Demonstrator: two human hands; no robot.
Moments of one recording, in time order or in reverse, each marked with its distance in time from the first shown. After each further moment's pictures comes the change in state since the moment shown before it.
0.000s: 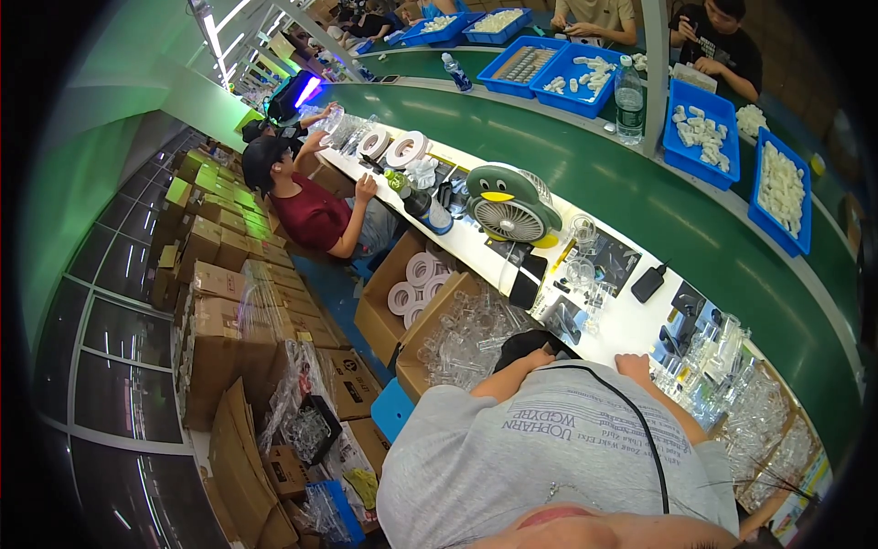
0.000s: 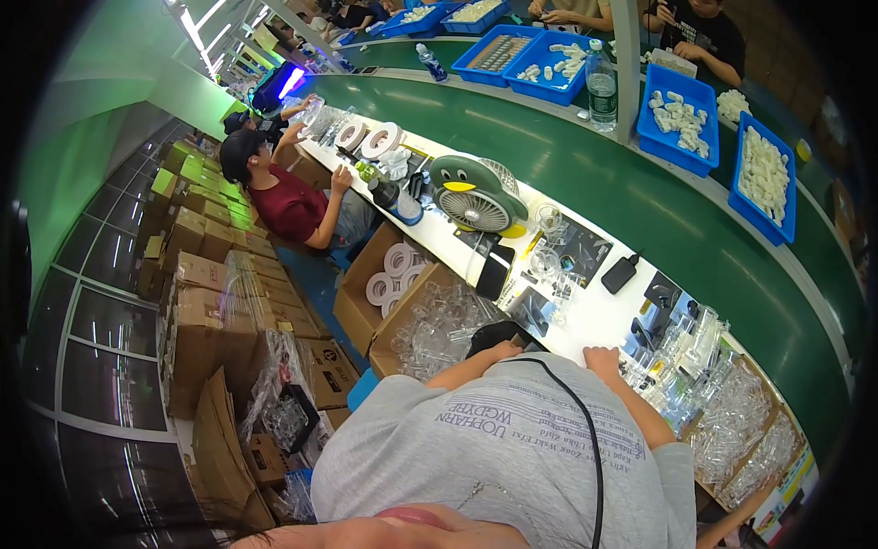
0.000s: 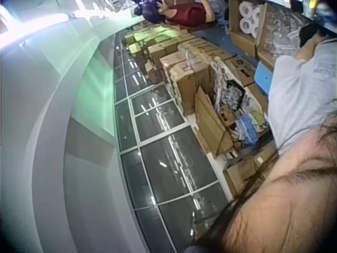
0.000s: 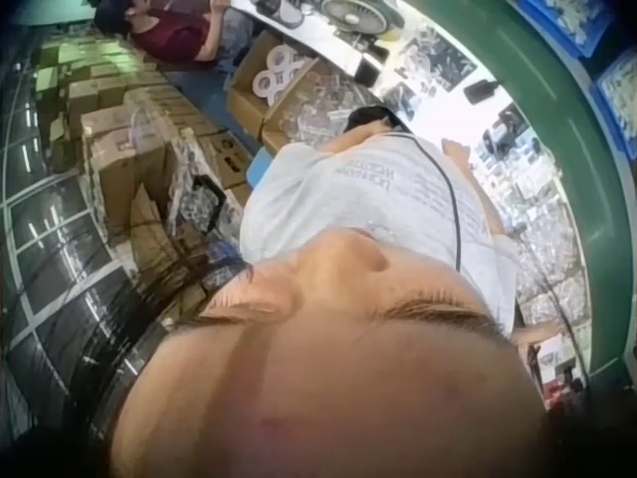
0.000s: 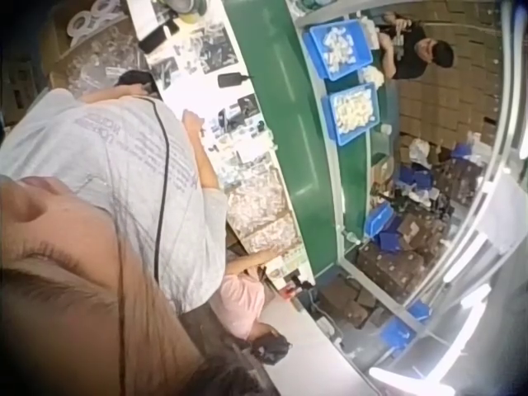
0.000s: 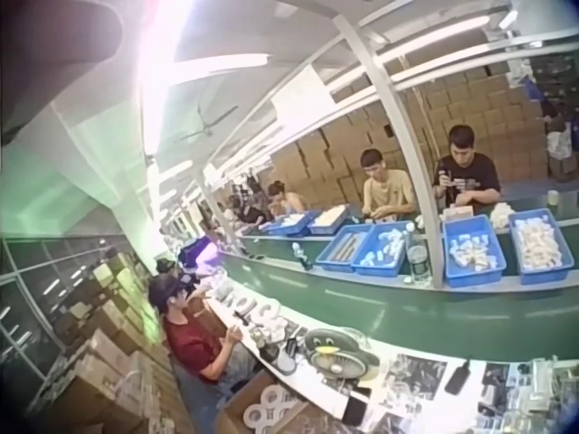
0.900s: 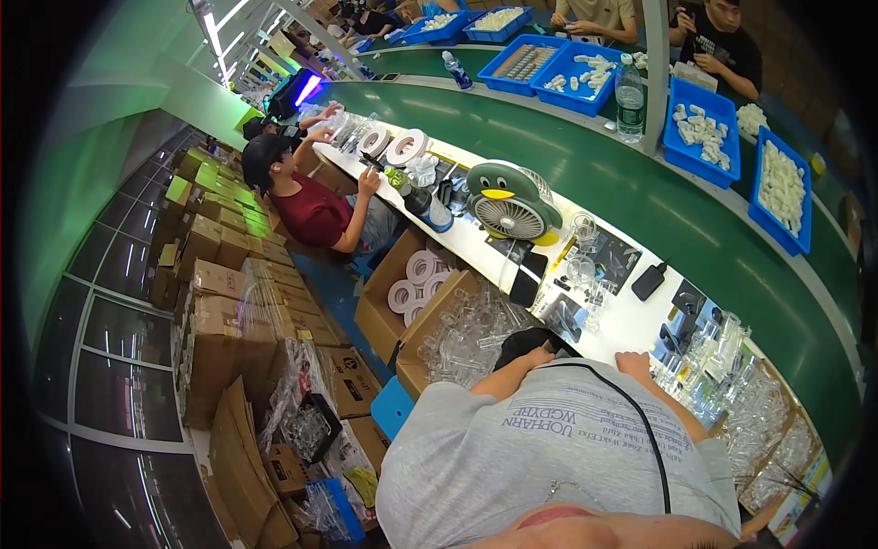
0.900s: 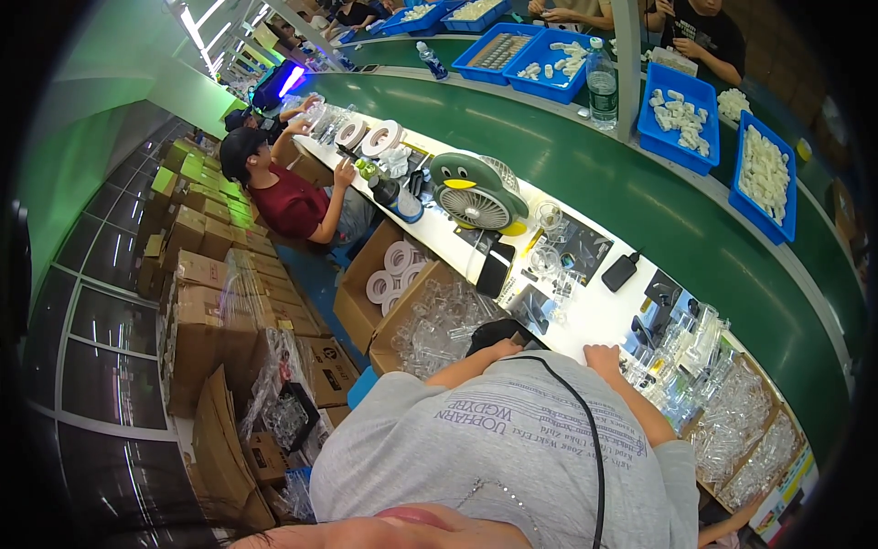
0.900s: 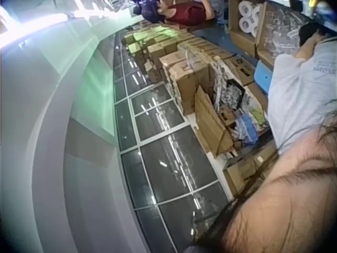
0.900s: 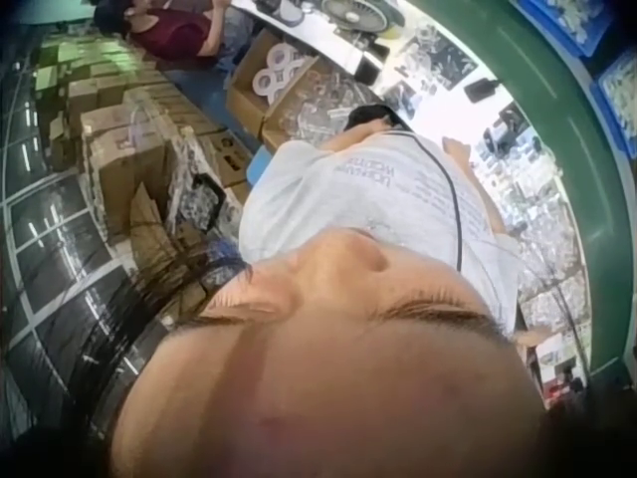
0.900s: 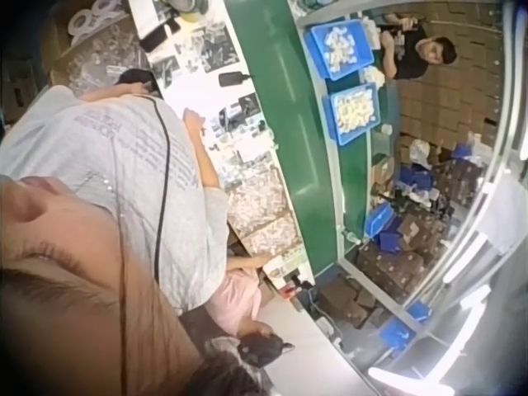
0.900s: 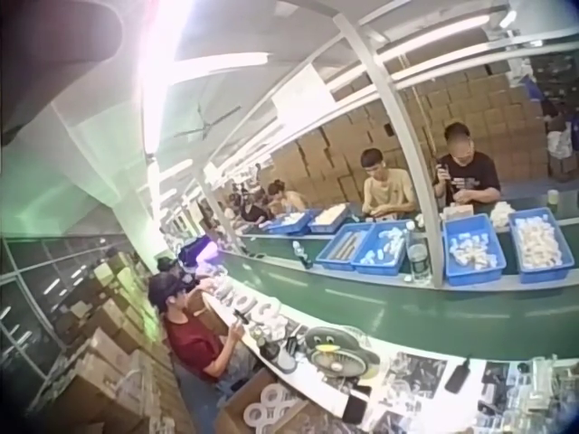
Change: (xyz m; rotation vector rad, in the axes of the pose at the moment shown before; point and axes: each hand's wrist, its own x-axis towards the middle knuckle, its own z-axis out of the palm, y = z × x) left_hand 0.001 0.000 0.003 -0.033 0.055 -0.039; right_hand -0.003 -0.001 -0.005 -0.016 0.005 -0.004
